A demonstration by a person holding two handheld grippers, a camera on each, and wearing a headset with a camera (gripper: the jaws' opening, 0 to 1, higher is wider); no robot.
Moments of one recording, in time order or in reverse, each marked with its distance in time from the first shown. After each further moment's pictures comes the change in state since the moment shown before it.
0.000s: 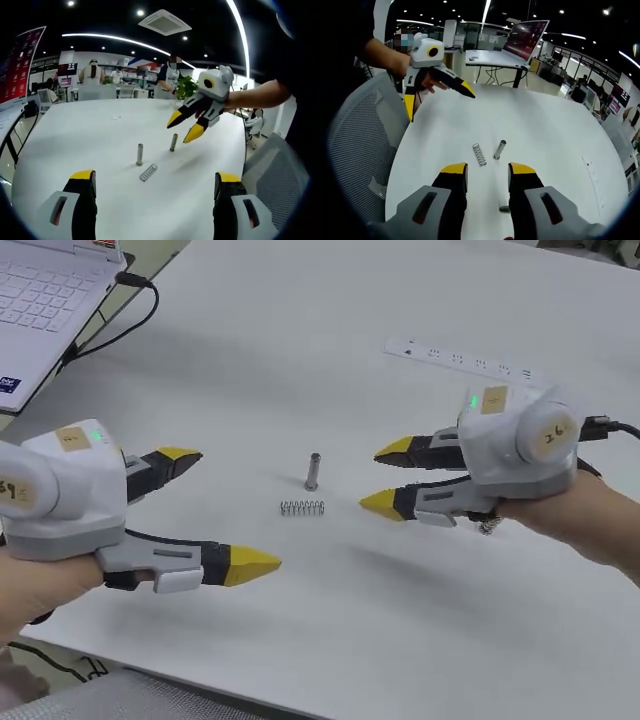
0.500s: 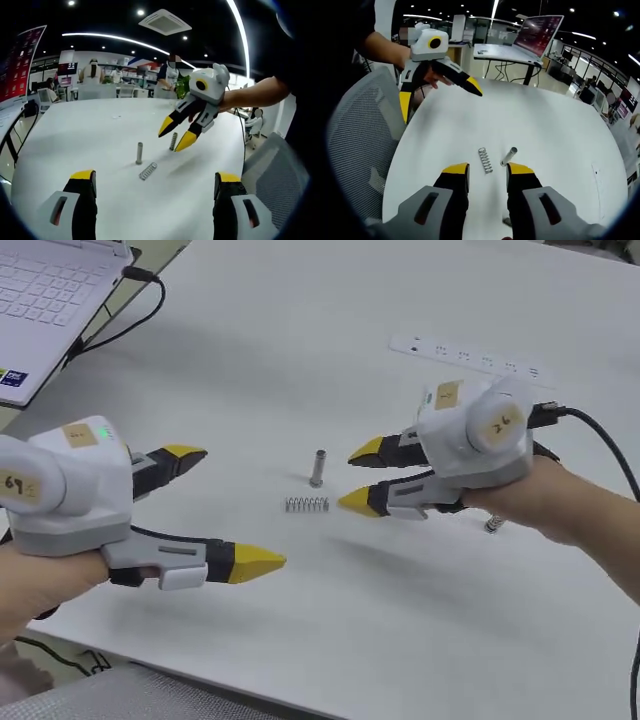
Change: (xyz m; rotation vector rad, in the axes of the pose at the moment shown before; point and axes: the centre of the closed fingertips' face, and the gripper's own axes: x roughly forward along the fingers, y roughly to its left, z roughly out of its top) left arm -0.002 0.000 -0.003 -0.003 0.006 -0.001; right arm 0.032 0.010 0.000 -0.044 0.051 0.075
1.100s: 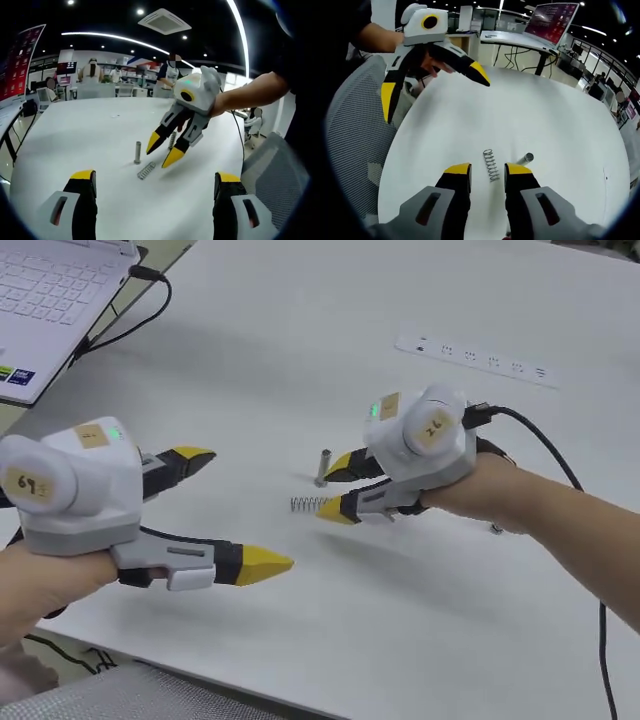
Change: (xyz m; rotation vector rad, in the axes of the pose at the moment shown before) left arm 0.001 -0.002 -0.001 -0.002 0.005 -0.009; right arm 0.047 0.002 -0.012 -0.017 0.086 0.073
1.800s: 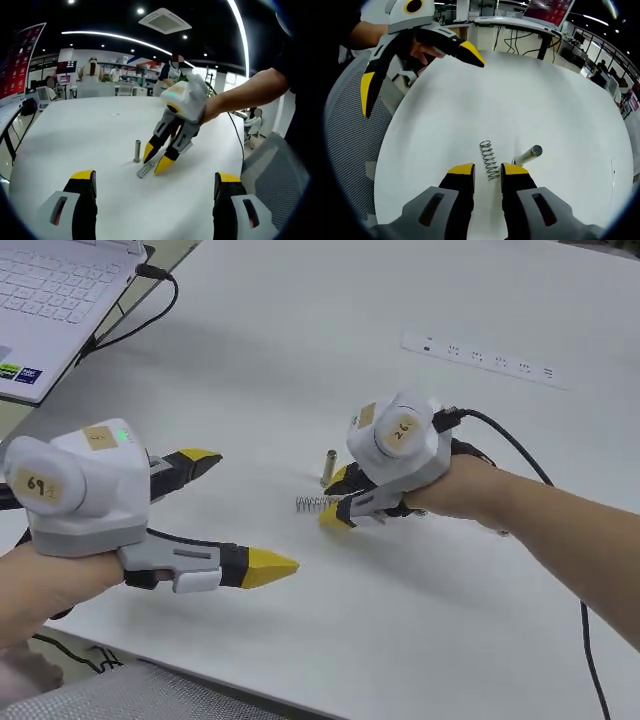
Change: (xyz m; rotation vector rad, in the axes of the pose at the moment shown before) left arm 0.000 0.000 -0.002 -0.005 0.005 -0.002; right arm 0.019 -0.002 -0.018 0.038 0.096 0.024
